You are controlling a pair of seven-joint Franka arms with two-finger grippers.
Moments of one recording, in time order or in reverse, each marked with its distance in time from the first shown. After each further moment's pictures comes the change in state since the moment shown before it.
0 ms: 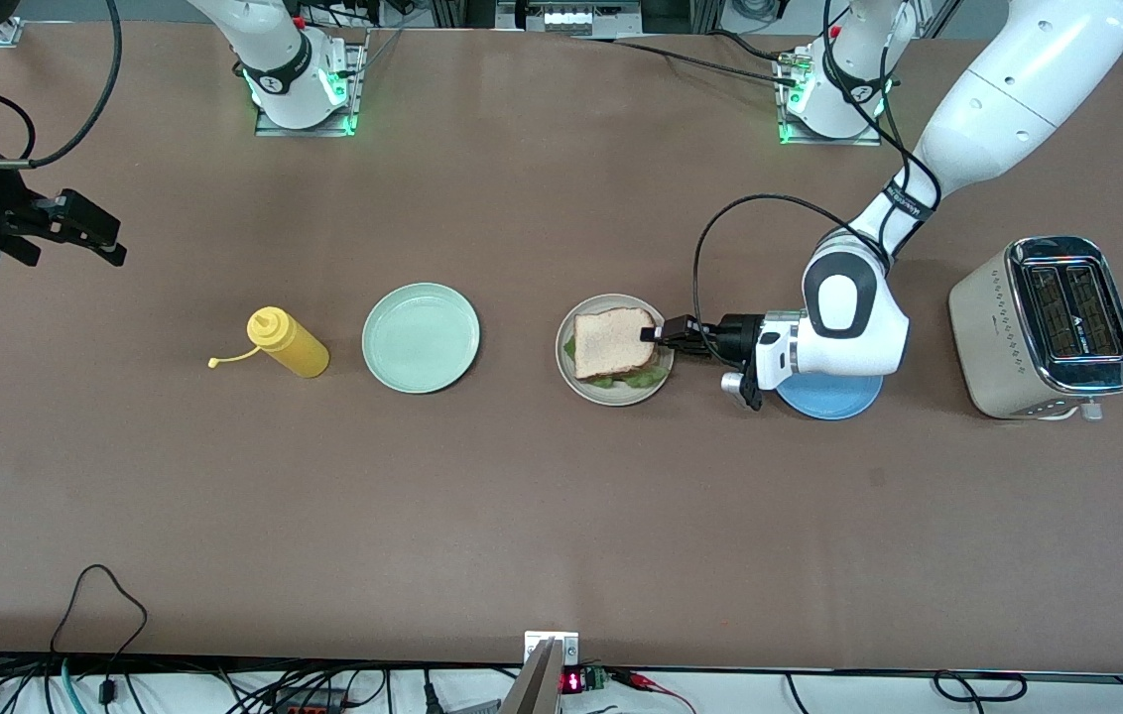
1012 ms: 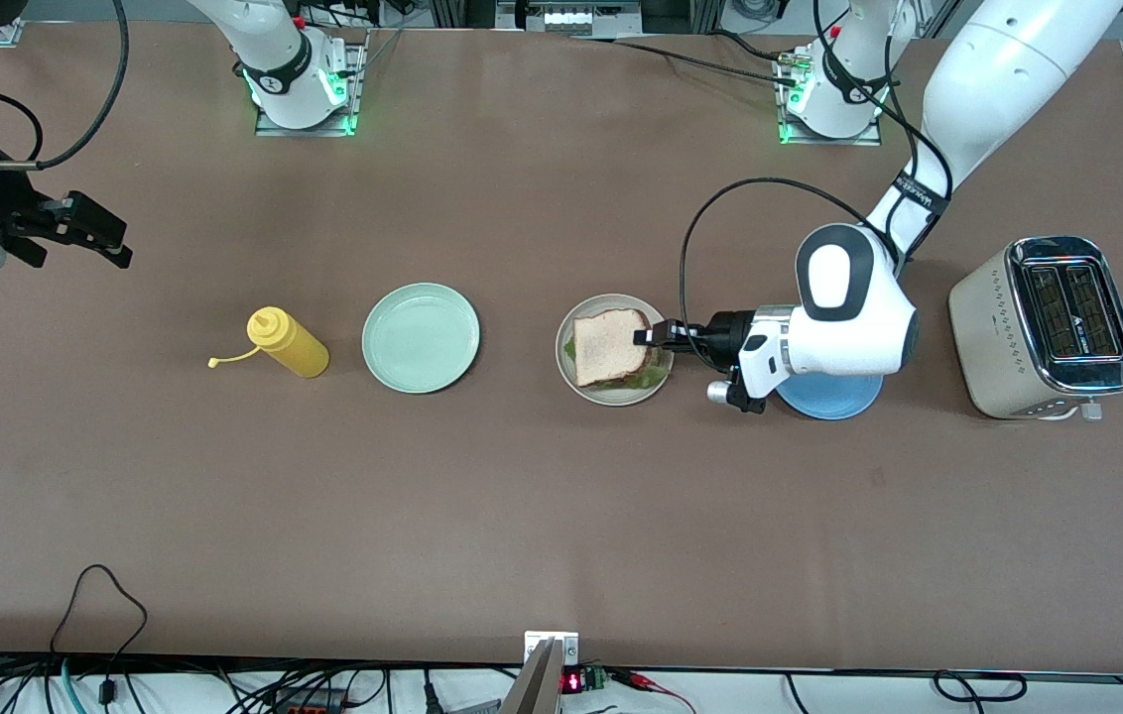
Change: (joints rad) left arm -0.053 -0.075 -0.002 0.075 0.133 0.000 -0.328; right arm 0.001 0.002 0.008 0.000 0.000 0.021 0.031
